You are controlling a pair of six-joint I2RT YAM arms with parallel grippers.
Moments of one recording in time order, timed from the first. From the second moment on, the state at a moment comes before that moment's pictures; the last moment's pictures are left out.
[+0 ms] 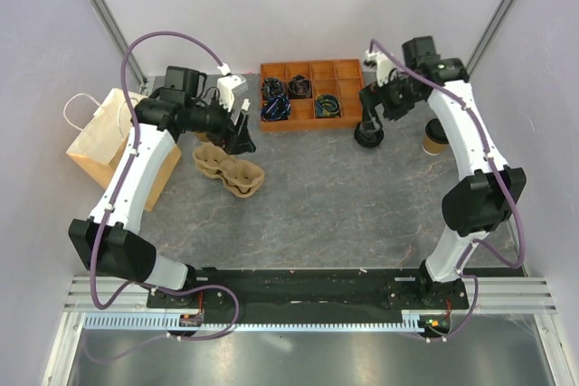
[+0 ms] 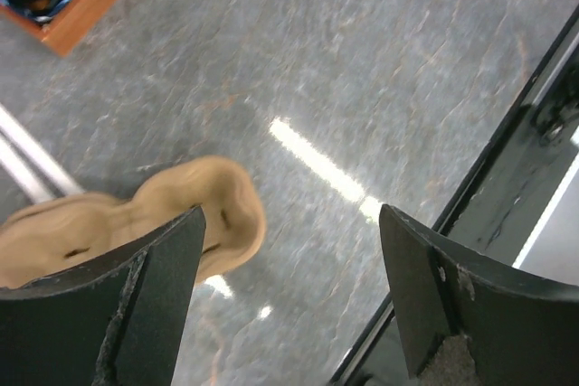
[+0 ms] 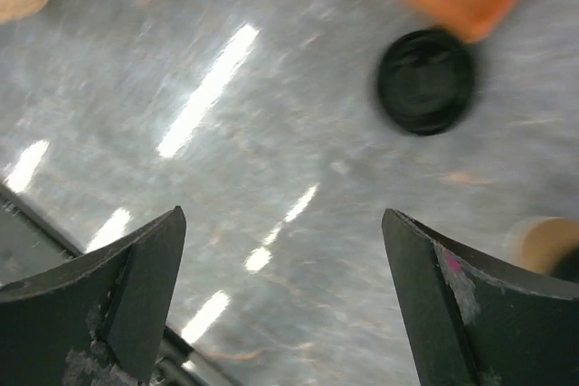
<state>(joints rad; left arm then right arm) -0.23 1.45 1.52 -0.94 0.65 0.29 0.13 1.80 1.98 -1.18 -0.43 -0.36</state>
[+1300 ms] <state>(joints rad) -0.05 1.58 1.21 -1.04 0.50 1.73 0.33 1.78 1.66 -1.07 -0.45 -0.27</state>
